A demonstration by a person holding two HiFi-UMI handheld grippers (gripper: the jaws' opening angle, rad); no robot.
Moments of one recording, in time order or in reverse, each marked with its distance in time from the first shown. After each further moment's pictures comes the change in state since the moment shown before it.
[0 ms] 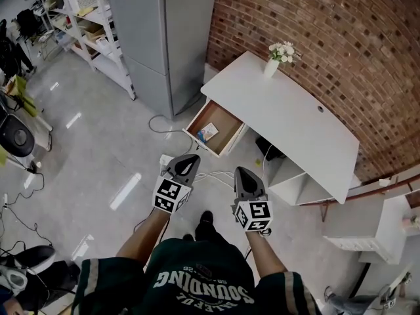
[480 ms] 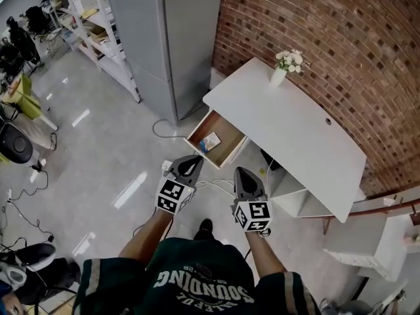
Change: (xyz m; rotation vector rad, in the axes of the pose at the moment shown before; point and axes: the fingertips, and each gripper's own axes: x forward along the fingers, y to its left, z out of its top) left arm 0.073 0.023 0.020 -0.013 0.018 0.044; right arm 0.063 -0.051 0.016 0.022 0.004 0.057
